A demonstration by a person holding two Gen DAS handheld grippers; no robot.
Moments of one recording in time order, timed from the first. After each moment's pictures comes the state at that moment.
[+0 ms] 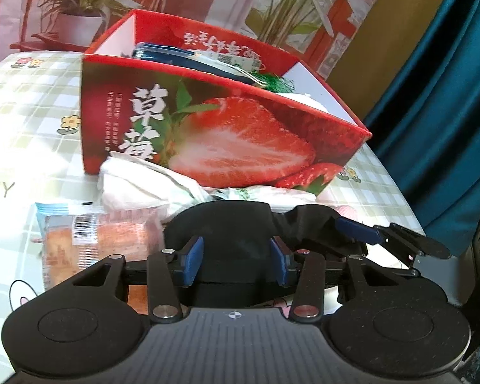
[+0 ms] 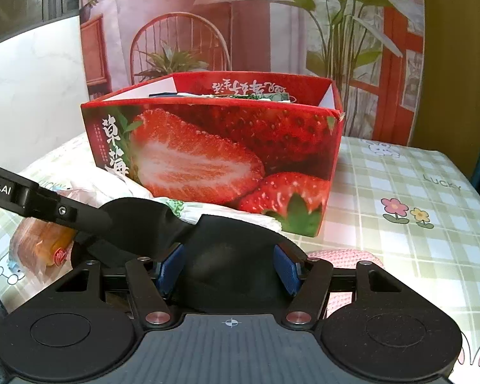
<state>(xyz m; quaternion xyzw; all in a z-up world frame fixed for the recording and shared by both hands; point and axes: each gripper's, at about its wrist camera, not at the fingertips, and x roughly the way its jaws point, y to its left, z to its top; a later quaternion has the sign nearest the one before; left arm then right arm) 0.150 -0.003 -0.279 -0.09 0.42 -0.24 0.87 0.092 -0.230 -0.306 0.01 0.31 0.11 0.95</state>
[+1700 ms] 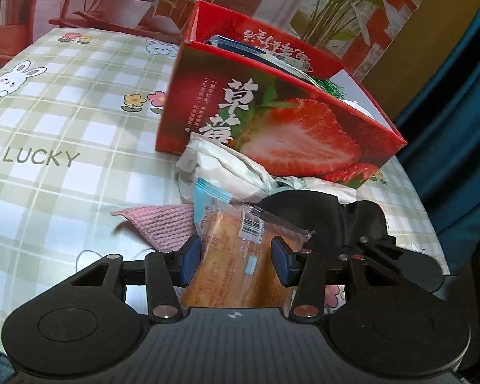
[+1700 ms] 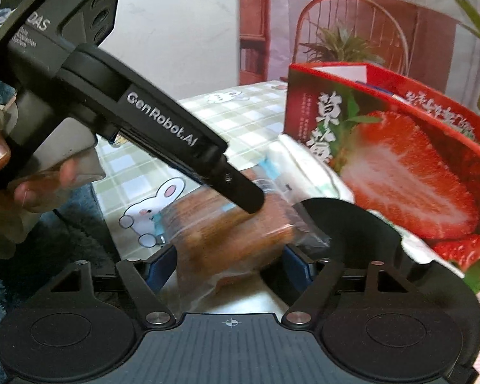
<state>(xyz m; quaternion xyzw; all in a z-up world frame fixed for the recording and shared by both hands) 0.148 0.053 -0.275 -0.11 0.46 -0.20 0.86 0.083 -0.112 -0.296 -0.10 0.34 0.36 0.87</state>
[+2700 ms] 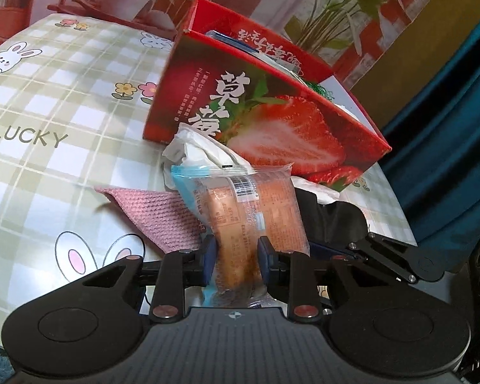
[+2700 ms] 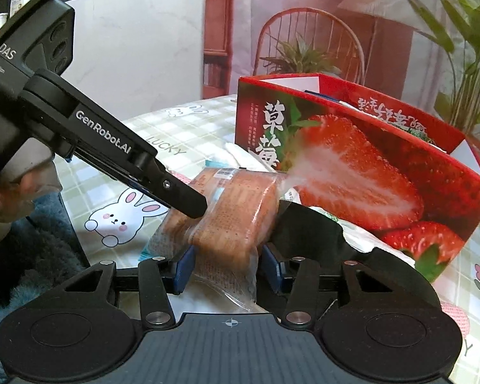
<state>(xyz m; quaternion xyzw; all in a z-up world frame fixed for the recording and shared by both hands) 0.141 0.060 -0.283 -0.15 0.45 -0.22 0.85 0.072 -0.140 -0.294 -0.09 0.30 0.29 0.90</state>
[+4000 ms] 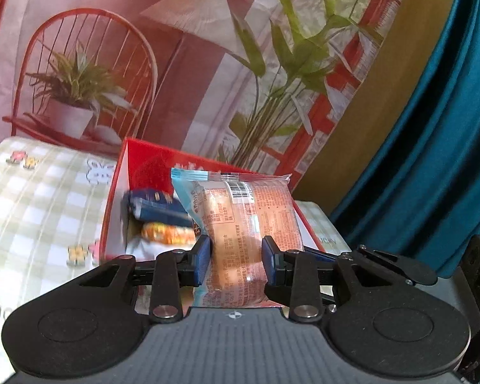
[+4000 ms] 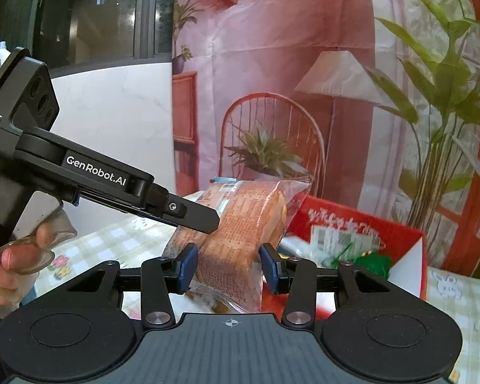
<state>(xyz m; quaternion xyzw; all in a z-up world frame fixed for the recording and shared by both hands) 0.210 0.026 -0.164 -0.13 0.31 -0.26 0.90 0.146 -0.178 -0.176 -0.03 0.20 0.27 0.94</state>
